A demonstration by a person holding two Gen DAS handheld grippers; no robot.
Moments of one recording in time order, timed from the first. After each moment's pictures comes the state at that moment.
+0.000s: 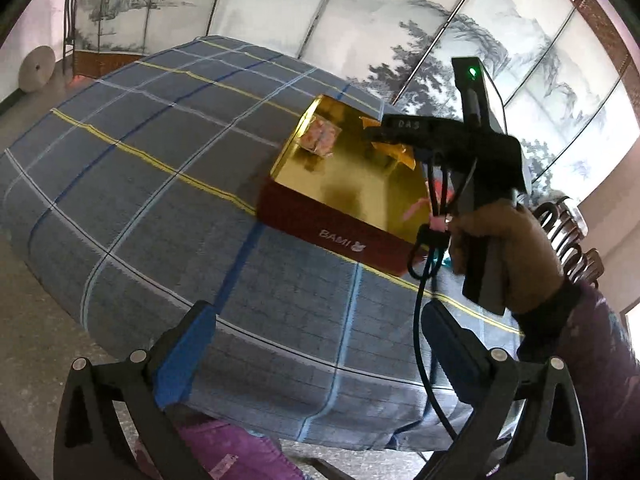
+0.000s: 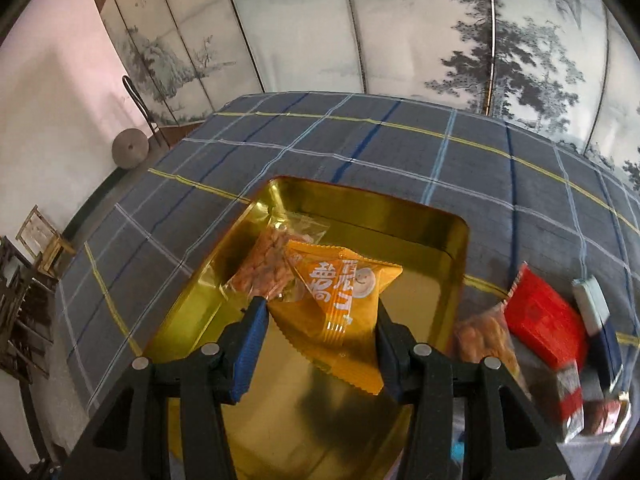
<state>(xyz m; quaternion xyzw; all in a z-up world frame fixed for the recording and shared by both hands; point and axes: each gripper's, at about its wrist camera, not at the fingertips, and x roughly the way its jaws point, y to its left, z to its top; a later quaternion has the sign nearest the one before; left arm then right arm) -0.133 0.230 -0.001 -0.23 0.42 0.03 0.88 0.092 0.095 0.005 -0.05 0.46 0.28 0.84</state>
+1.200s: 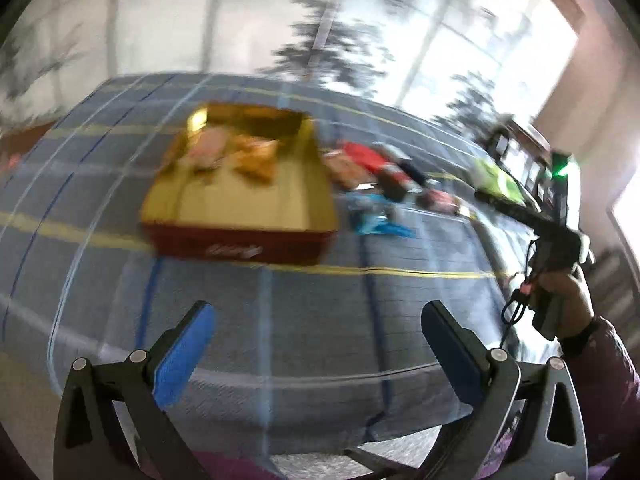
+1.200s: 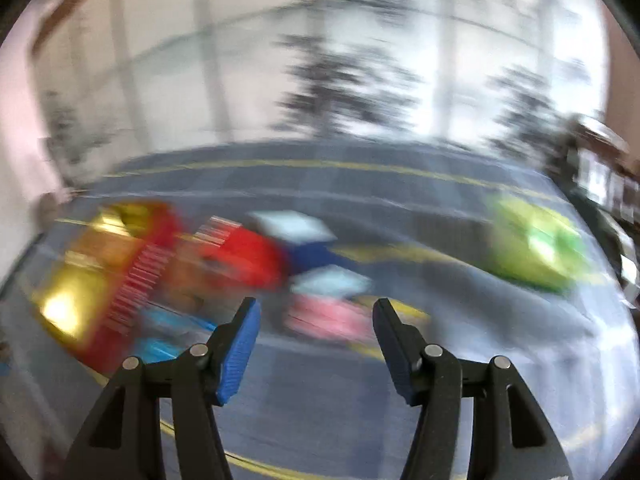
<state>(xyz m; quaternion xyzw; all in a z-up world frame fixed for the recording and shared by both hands) -0.106 0.145 0.021 -0.09 0.43 -0.12 0.89 0.022 -0.200 0.024 -0.02 0.38 0.06 0.92</state>
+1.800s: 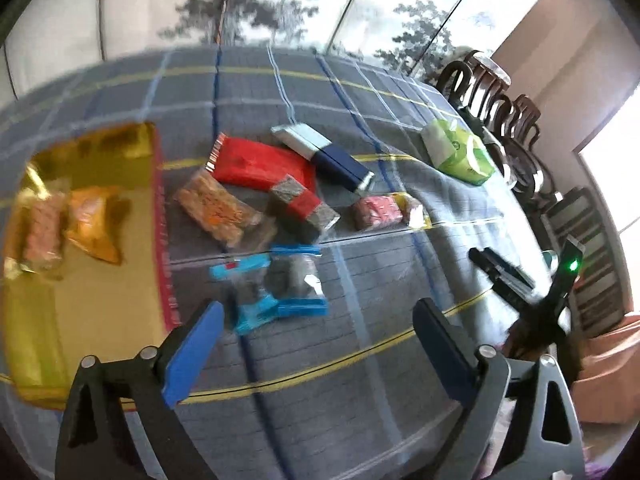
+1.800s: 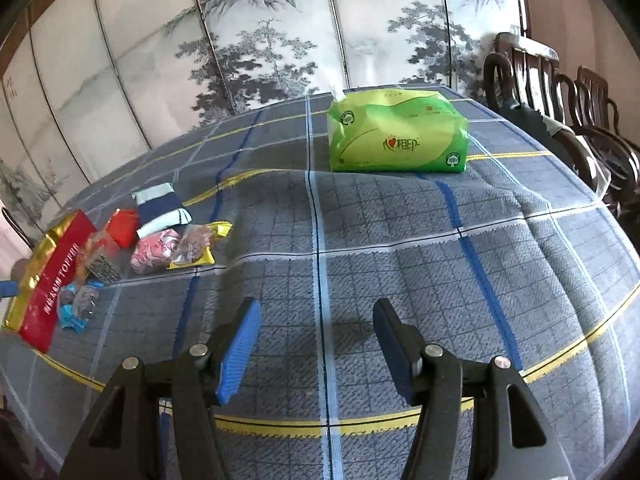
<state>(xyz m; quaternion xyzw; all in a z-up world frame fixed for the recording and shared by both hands) 0.054 0.047 0.012 -0.07 0.54 -0.22 0.81 -0.013 -0.321 -0.028 0.09 0.40 0.01 0.91</state>
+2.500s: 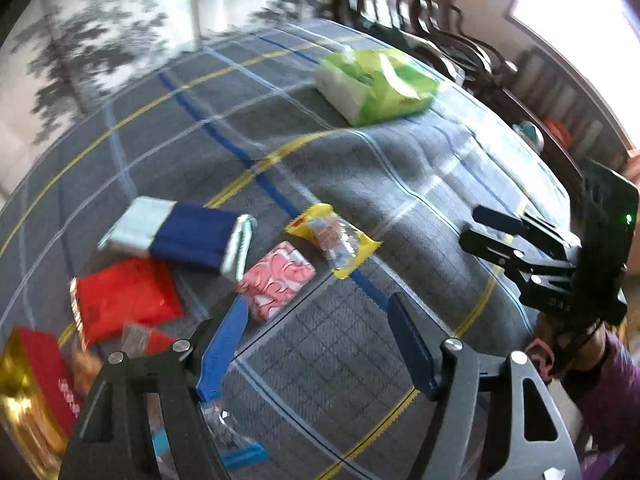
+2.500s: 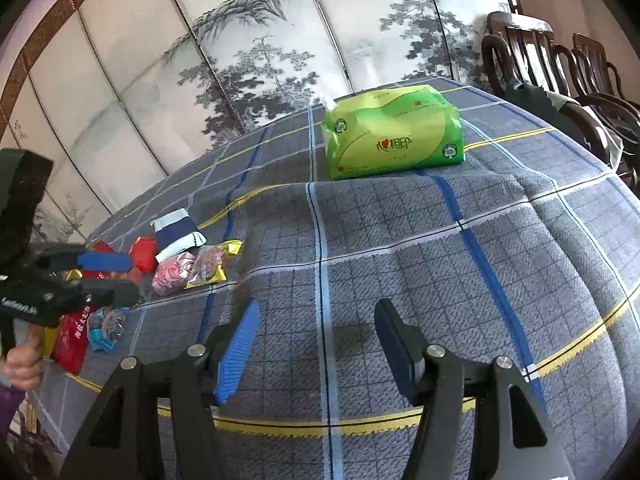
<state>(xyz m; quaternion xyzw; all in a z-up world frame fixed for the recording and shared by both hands) 0.112 -0.105 -0.016 0.16 0.52 -0.36 0.76 -0.015 -0.336 -0.032 0.16 0.38 0.03 0.91</state>
